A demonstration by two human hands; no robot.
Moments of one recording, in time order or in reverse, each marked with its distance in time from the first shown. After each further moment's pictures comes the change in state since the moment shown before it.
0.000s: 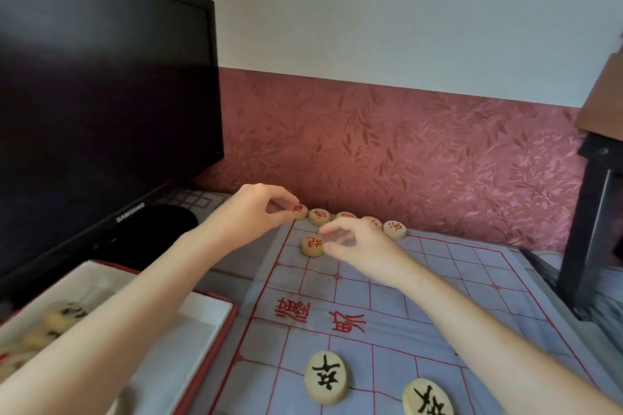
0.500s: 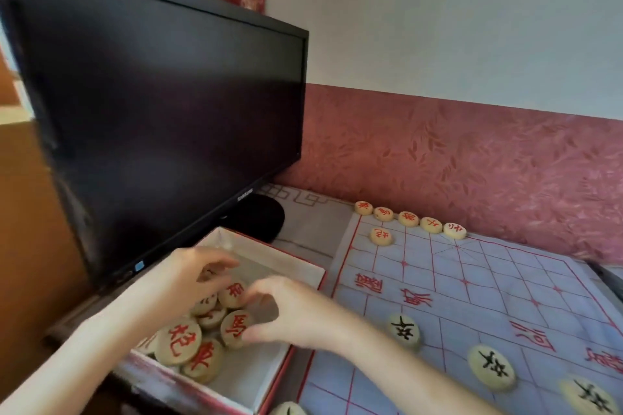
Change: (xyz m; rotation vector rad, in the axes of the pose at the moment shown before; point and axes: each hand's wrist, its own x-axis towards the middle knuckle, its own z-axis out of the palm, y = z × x) left_hand -0.214 -0.055 -0.087 0.178 0.058 -0.272; right_hand -0.070 -0.146 0.138 -0.071 -0.436 -0.283
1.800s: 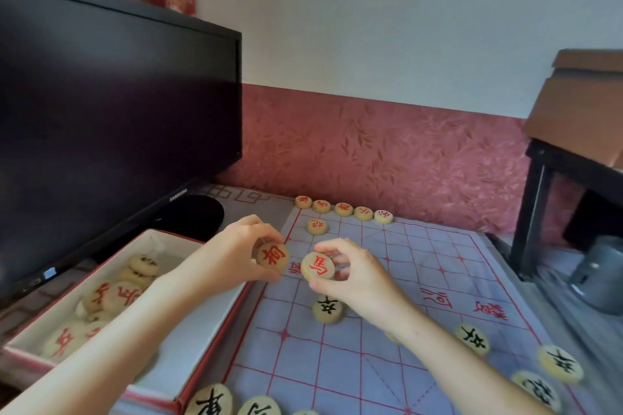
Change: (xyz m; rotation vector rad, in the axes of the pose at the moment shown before) left_hand 0.048 0.114 0.049 -0.079 -0.134 0.259; right_hand -0.114 0.066 -0.061 0.270 0.543 0.236
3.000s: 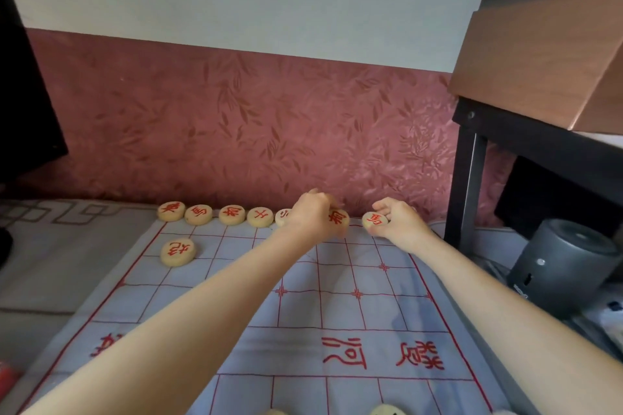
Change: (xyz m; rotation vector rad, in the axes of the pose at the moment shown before) left_hand 0.280 0.131 0.214 -0.117 -0.055 0.051; right_hand 0.122 0.240 -0.219 -0.350 0.302 0.384
